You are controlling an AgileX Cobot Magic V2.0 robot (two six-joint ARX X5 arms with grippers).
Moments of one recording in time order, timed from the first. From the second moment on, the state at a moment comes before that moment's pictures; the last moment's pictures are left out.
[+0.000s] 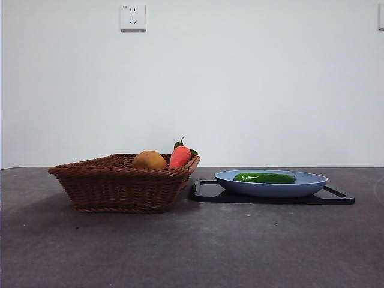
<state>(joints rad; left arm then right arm) -0.71 1.00 1.39 -0.76 -0.04 0.05 0.26 0.86 1.32 -1.35 -0.44 0.03</state>
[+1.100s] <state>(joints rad) 0.05 0.09 0.22 -0.03 -0.09 0.03 0.26 0.86 1.32 -1.35 -0.44 0.03</state>
